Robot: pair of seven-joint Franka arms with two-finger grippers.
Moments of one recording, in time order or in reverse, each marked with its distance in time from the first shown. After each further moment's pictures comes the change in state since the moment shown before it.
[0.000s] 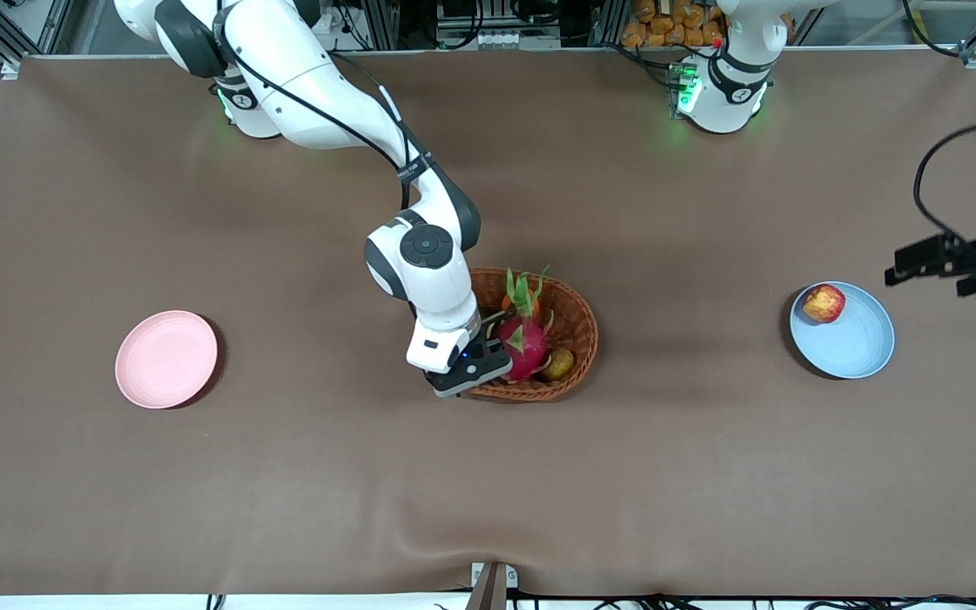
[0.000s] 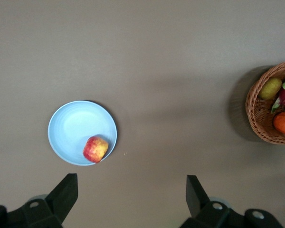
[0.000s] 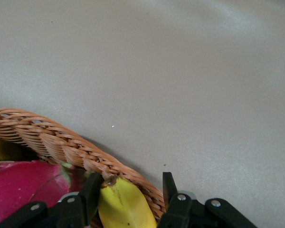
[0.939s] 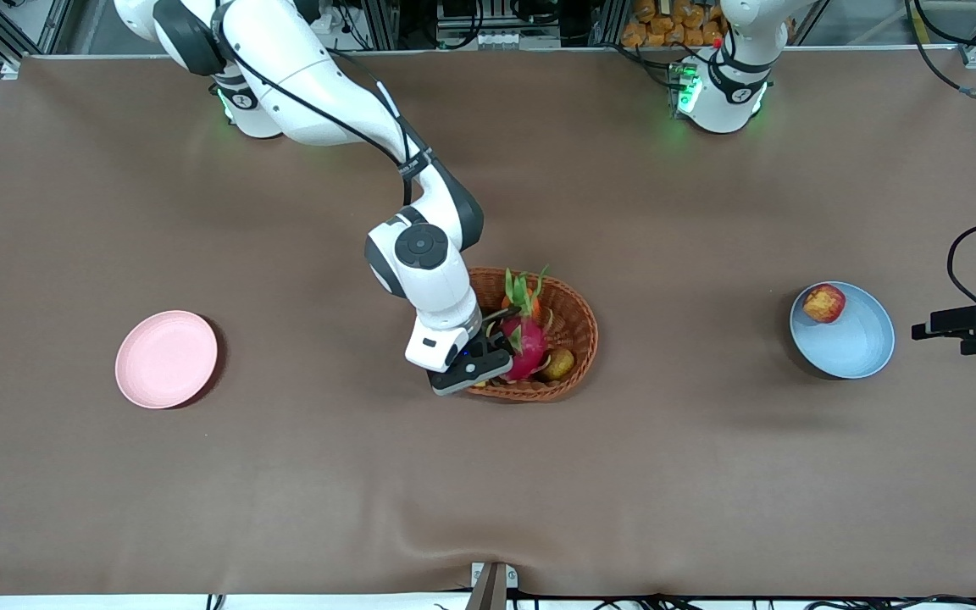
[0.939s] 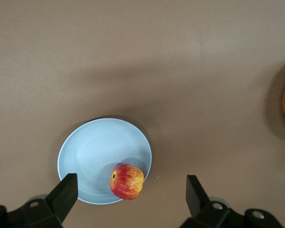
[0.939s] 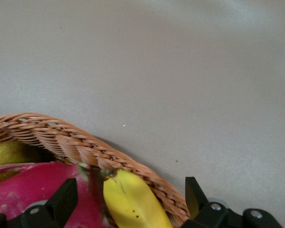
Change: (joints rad) left arm 0.378 0.285 -0.180 -0.001 -0.056 0.165 0.309; right arm -0.002 -0.009 0.007 -0.003 0.055 0.002 0.000
